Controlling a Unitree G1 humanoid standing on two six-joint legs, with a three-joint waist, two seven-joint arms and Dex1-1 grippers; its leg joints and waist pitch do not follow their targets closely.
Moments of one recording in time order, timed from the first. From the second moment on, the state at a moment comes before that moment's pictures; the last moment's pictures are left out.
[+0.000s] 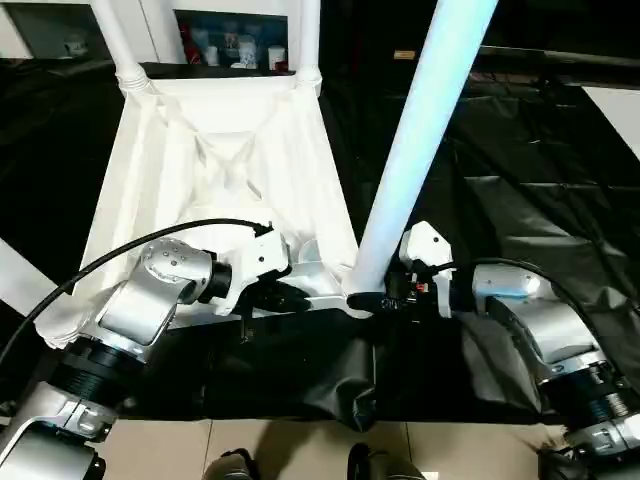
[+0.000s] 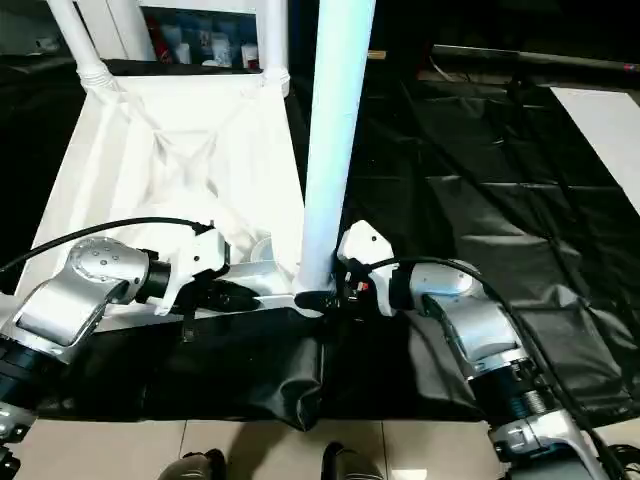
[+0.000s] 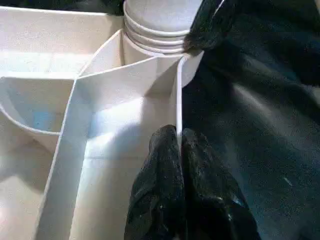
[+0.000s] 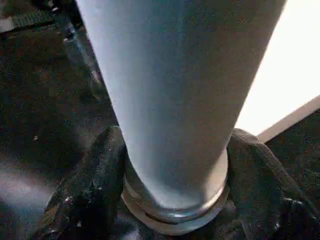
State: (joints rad) left arm -0.54 0.50 -0.32 0.22 -0.04 0.36 -1.19; right arm -0.46 -0.41 0.24 0.25 0.19 0.26 0.98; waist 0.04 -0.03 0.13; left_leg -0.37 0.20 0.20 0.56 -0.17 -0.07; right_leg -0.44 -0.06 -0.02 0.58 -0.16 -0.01
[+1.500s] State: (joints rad) left arm -0.55 0.47 -0.31 0.26 -0.05 0.34 -1.16; right arm -0.48 -0.48 0.21 0.24 0.17 0.25 0.97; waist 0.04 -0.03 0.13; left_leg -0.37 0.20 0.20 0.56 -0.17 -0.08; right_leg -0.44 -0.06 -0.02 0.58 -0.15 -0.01
